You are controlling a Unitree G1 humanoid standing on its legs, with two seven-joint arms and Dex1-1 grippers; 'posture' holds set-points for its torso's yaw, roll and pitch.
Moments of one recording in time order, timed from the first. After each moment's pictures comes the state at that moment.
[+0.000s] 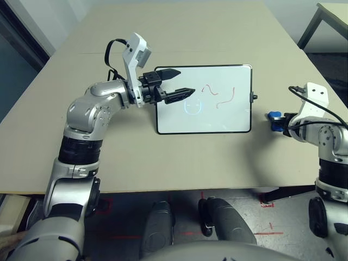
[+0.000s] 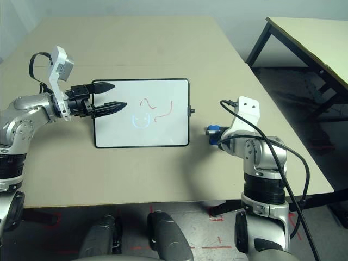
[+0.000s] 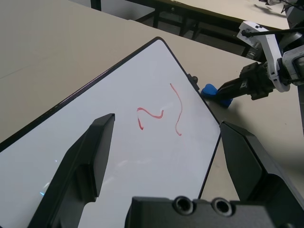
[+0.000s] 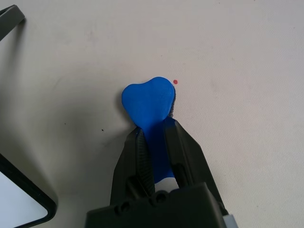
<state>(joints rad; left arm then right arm) -0.71 0.57 -0.02 -0.04 -0.51 0.69 -0.88 -0.52 -0.48 -0.22 -0.15 0.25 1.41 0.12</state>
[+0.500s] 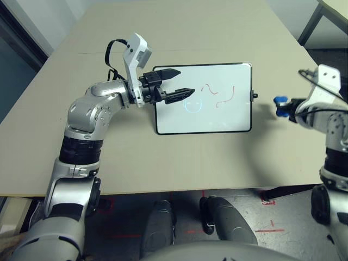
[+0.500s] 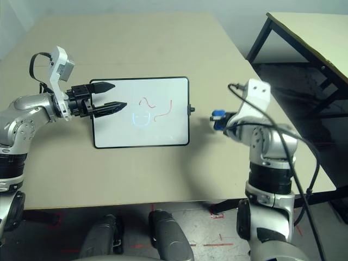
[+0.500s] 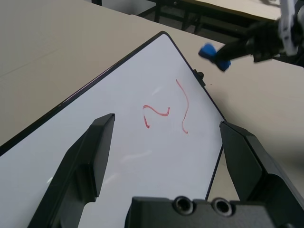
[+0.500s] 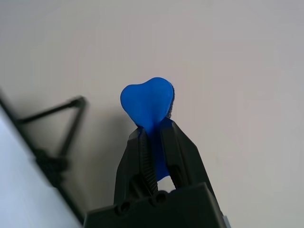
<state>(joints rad) -0.71 0.57 -0.02 -0.03 -0.47 0.67 -0.89 -0.75 -0.57 -0.26 -0.16 0.29 1.43 0.22</state>
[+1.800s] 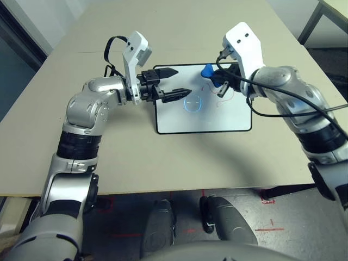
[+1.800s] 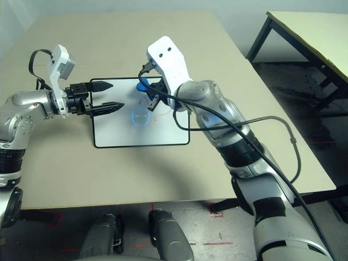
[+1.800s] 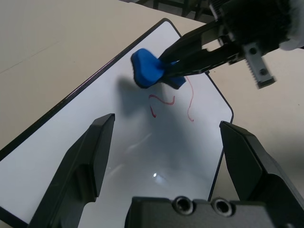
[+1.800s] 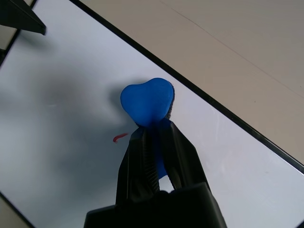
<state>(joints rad) -0.75 0.60 -0.05 0.02 -0.42 0.65 -0.96 -0.97 -0.51 0.48 -0.04 0.02 0.84 0.57</state>
